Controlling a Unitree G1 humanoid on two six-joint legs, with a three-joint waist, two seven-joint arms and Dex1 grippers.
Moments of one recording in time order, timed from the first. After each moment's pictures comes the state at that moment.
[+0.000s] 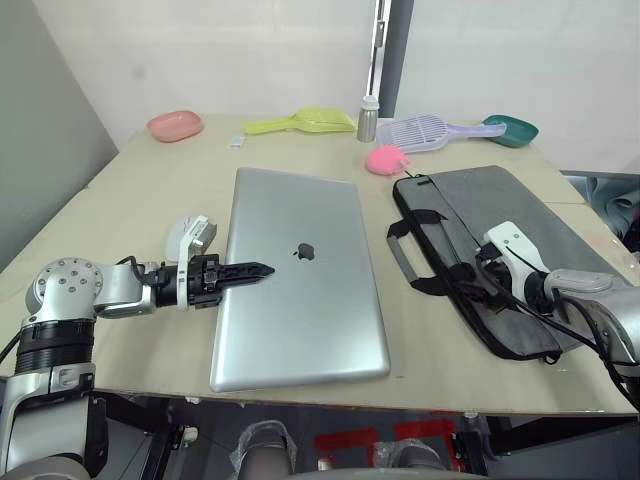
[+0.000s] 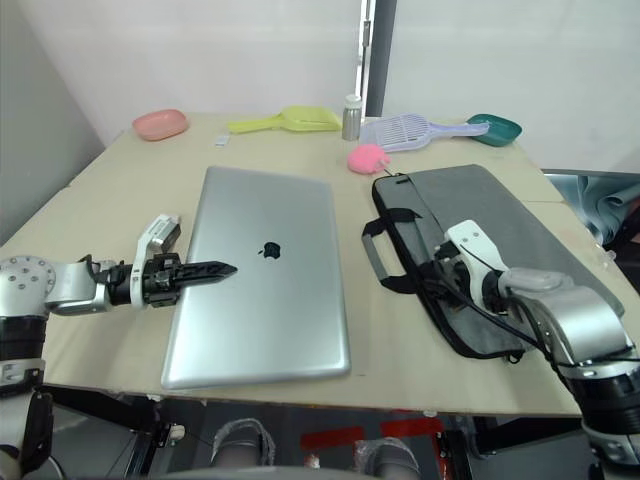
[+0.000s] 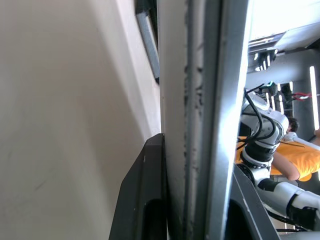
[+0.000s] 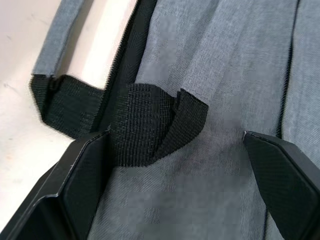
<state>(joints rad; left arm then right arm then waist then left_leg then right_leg) -0.49 0.72 0.33 0.22 -1.36 1.61 -0.52 -0.26 -0.82 -0.07 -0.33 0.43 1.12 0.50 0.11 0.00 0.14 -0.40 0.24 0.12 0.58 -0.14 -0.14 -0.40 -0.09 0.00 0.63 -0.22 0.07</state>
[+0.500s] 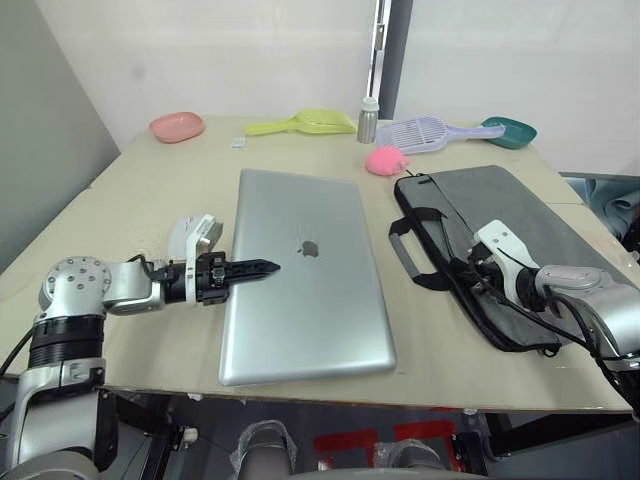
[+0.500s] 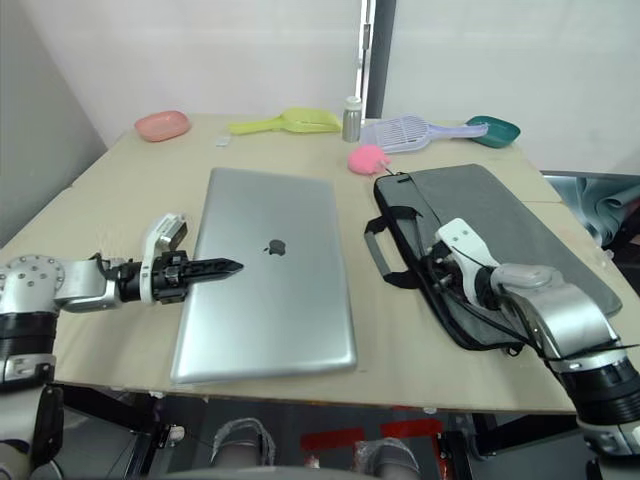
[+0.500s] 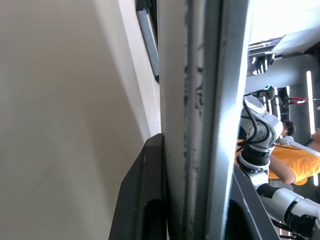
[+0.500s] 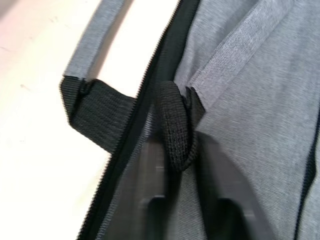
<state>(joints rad) -0.54 0.66 0.33 0.28 -1.38 1.61 -0.44 -0.28 -0.83 -0.02 -0.29 0.39 1.02 0.58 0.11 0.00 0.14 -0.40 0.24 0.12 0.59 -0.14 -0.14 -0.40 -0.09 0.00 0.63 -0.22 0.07</state>
